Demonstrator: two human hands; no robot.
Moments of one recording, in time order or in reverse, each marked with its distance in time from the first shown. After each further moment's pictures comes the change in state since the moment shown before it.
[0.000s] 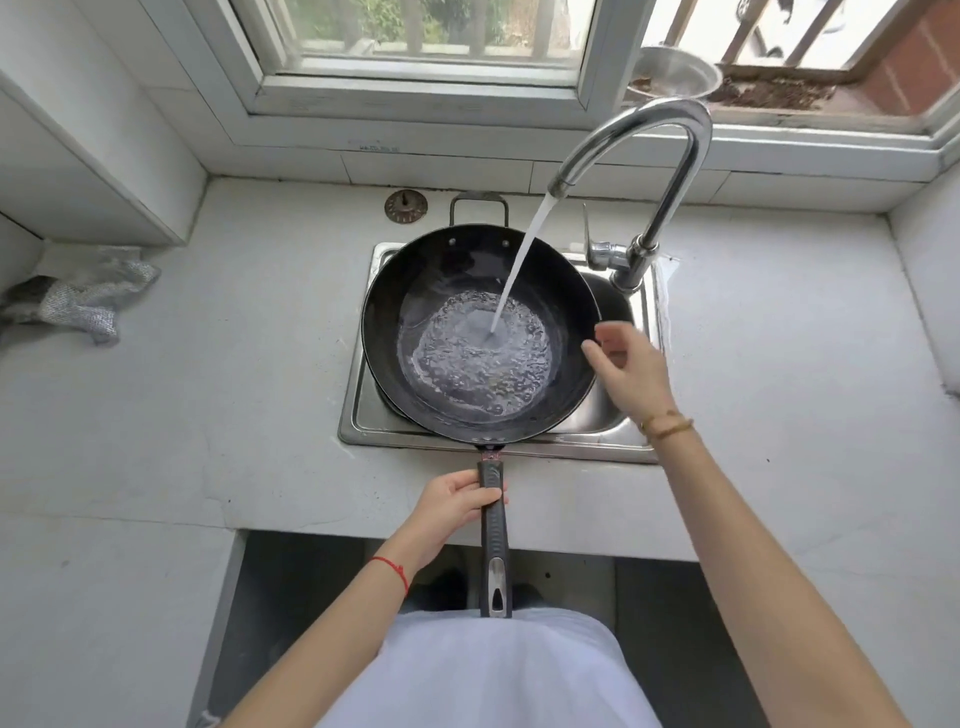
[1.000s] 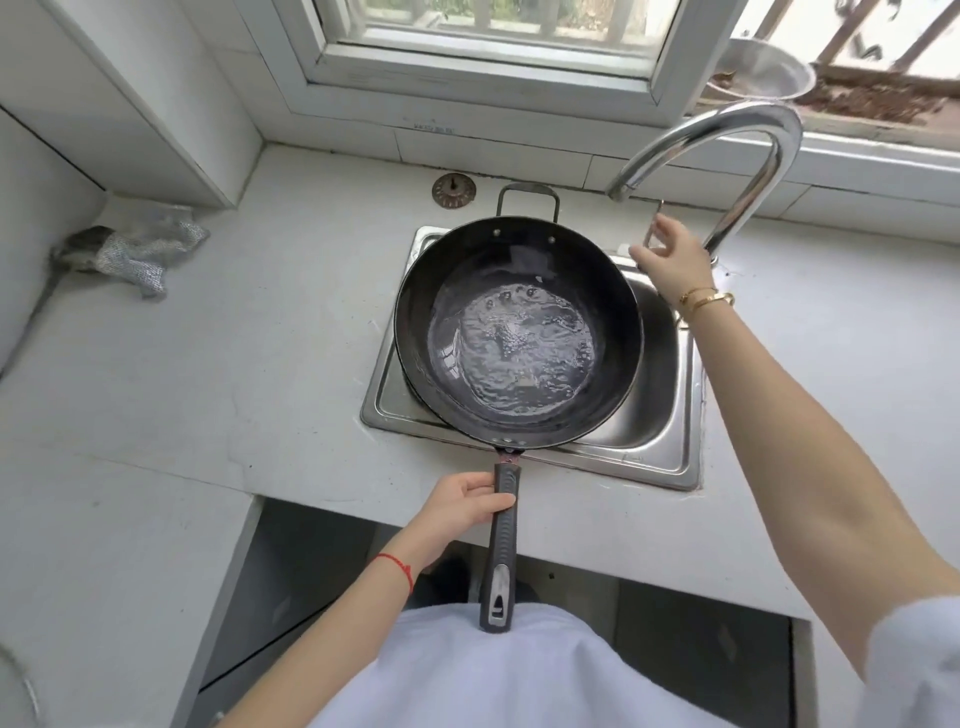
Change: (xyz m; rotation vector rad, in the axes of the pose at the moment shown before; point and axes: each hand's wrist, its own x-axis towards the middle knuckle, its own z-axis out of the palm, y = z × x) left_hand -0.002 0.002 0.002 0.086 0.110 -0.018; right_hand 0.161 -0.023 -0.002 -0.036 -0.076 0.043
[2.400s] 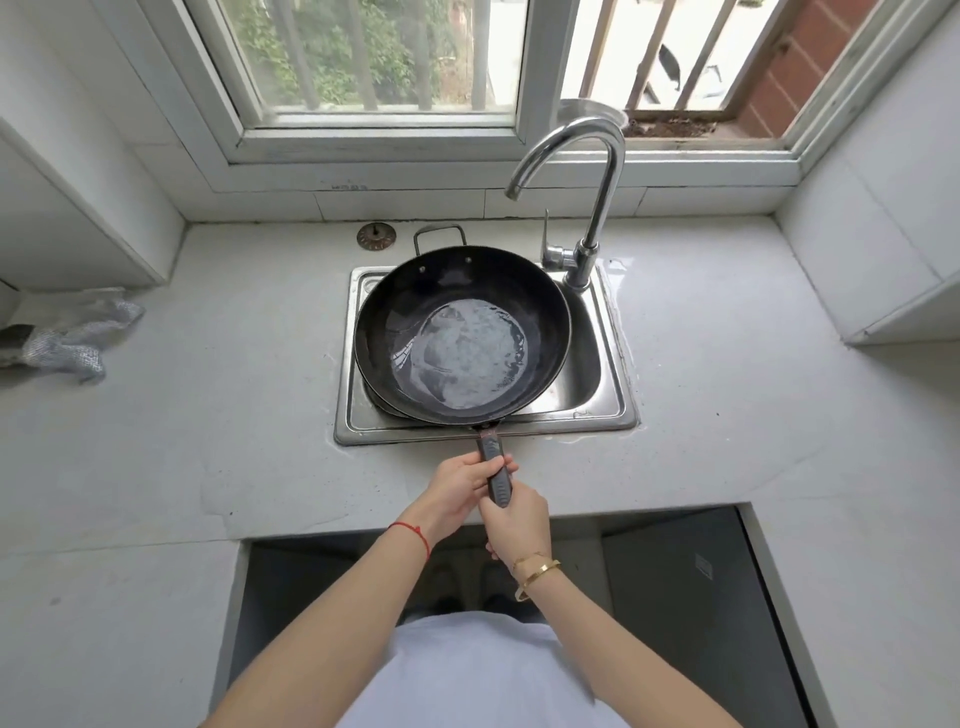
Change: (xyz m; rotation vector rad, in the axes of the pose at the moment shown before) left_hand -0.018 -0.002 0.011 -0.221 -0.215 0.022; right_hand -0.358 -0.002 0.157 0.157 0.003 0.418
